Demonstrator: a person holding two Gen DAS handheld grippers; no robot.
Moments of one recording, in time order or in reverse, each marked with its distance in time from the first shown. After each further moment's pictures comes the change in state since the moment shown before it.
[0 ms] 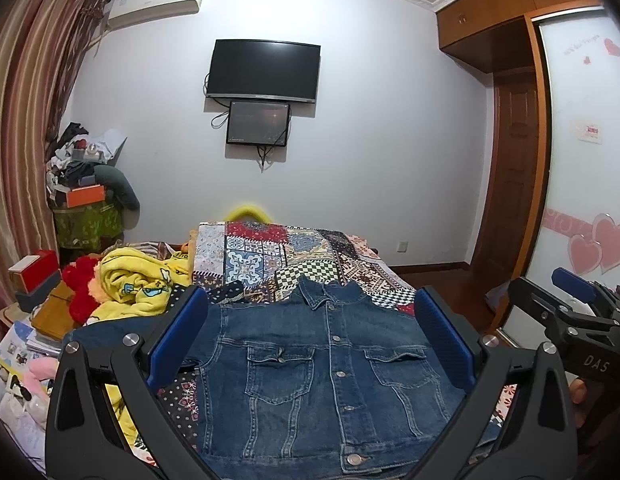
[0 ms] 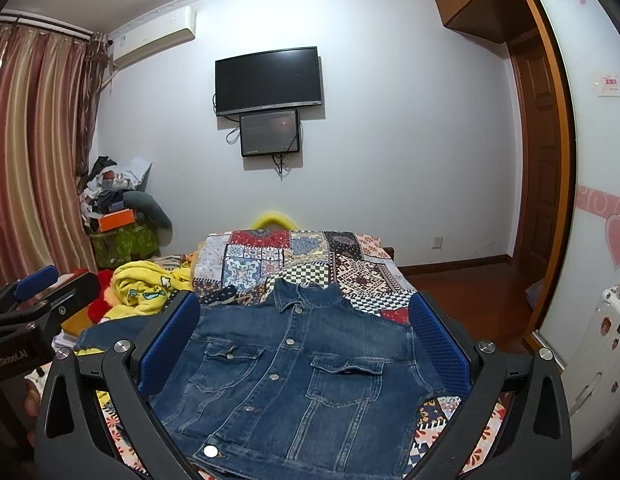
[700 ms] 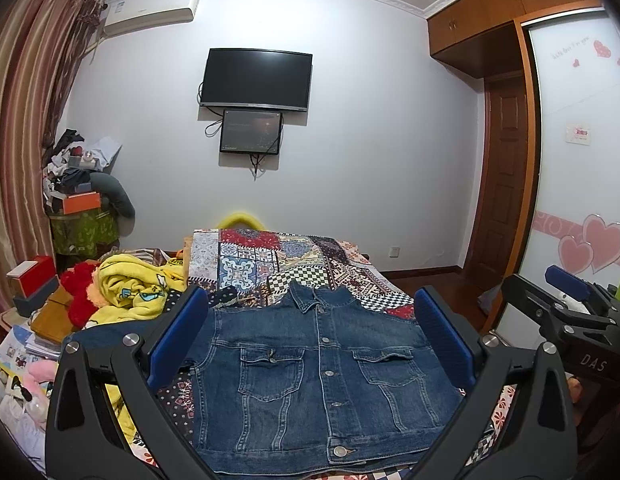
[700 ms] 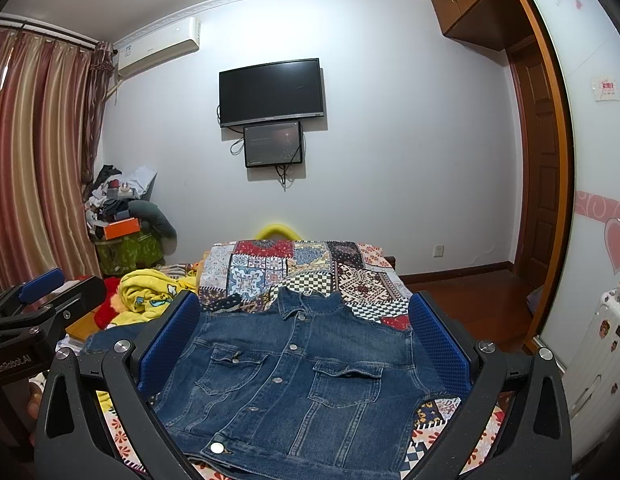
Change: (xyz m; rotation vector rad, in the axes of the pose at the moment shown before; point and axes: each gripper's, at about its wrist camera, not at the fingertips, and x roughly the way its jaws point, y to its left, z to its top) left arm -0.030 -0.017 -0.003 0.019 -0.030 -0.025; right arm -0.021 0.001 -0.002 0.004 -0.036 0.013
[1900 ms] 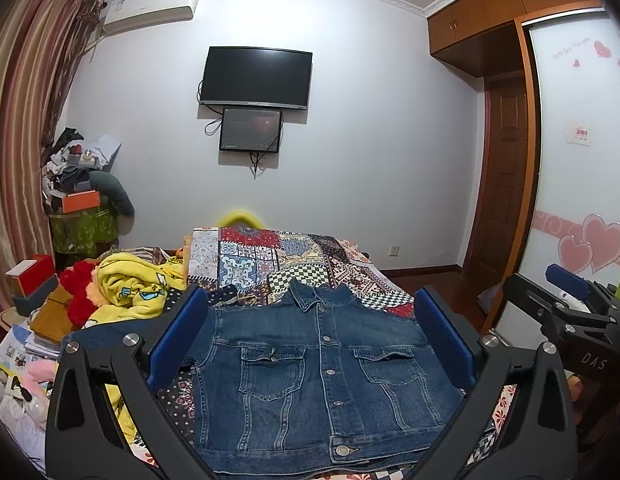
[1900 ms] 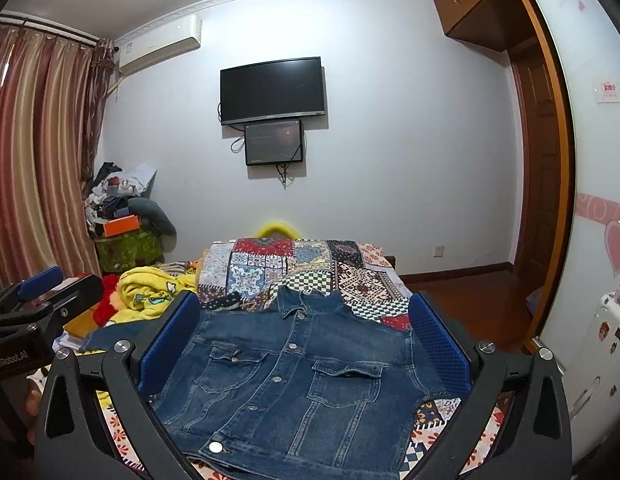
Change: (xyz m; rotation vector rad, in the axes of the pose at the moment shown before) left arm 0.007 0.004 -0.002 -0.001 0.008 -0.004; right arm 0.001 0.001 -0.002 -0.010 0.001 -0.001
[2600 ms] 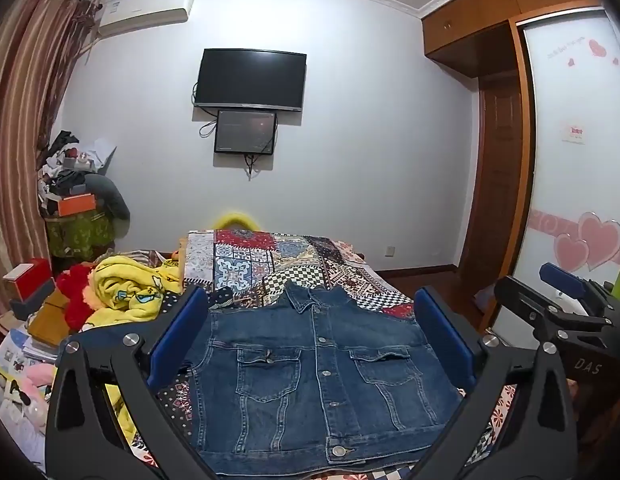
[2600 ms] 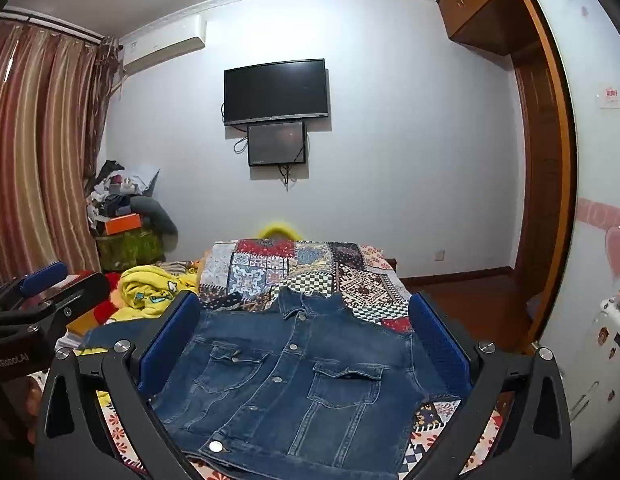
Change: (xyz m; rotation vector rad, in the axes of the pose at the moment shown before) left arm -0.003 0.002 -0.001 0.005 -0.006 -0.017; right arm -0.002 0.002 -0.001 -0.013 -0.007 0.007
